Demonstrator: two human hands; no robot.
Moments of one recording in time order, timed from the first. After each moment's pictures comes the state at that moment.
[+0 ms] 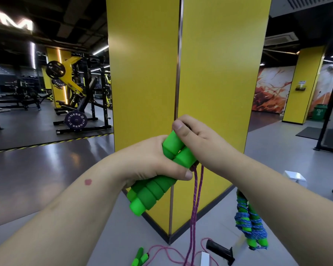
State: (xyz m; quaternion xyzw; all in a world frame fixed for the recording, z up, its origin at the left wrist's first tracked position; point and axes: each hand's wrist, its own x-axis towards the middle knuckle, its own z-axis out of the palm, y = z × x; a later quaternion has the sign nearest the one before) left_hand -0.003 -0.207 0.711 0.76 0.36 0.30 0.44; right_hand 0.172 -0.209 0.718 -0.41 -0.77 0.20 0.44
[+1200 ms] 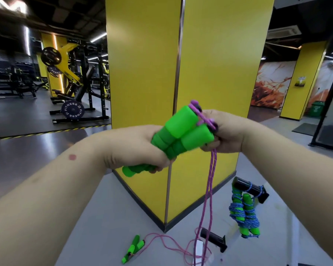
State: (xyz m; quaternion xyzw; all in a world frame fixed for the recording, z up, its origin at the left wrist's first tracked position) left_hand -0.023 -0.200 0.718 0.84 0.32 0.20 0.38; right_hand 0.220 -0.164 0.731 -0.33 -0.68 0.58 0.32
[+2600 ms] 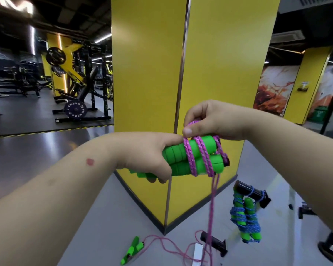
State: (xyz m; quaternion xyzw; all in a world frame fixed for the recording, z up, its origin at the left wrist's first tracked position) left_hand -0.015 -0.212 0.728 0.86 0.40 0.11 0.30; right_hand 0.200 -0.188 0.772 -0.42 -0.82 0.30 0.24
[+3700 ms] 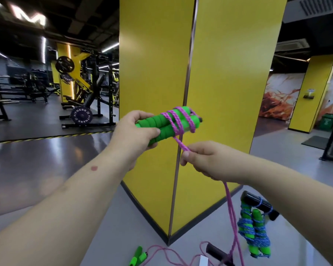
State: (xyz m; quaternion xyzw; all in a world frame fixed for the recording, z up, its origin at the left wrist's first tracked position) left_hand -0.027 -0.162 0.707 0.55 0.42 0.62 0.37; right_hand 0.186 -0.197 0.715 -0.51 -0.82 0.18 0.19
